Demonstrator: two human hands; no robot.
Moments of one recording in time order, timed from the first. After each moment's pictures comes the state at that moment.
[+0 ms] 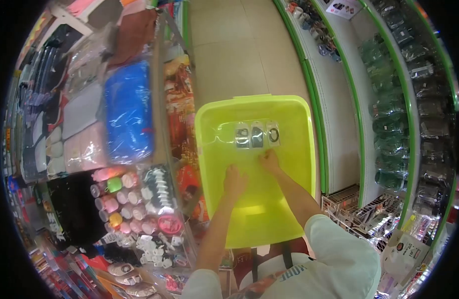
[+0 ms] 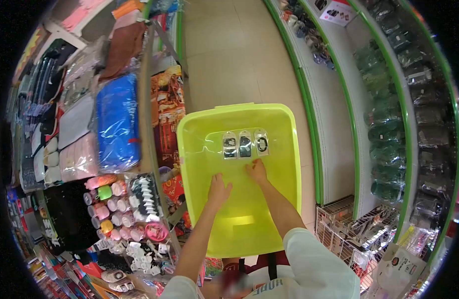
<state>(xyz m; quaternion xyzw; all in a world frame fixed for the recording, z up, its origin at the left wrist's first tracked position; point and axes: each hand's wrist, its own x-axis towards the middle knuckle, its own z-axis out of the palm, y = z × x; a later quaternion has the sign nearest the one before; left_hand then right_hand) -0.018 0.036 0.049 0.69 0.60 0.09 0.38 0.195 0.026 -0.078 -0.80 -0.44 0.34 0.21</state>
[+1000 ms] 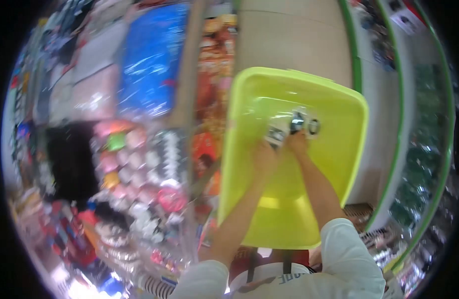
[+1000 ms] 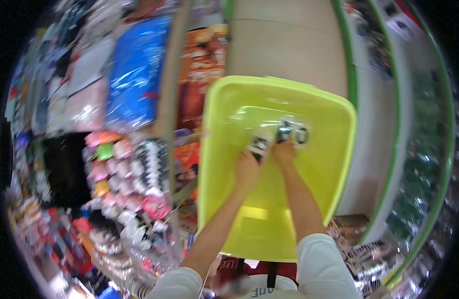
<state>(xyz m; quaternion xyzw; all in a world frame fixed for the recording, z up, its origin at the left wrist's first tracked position) 0.026 0.056 0.007 0.62 0.75 0.04 0.22 0.168 0.095 -0.097 -0.87 -0.39 0.29 -0.03</state>
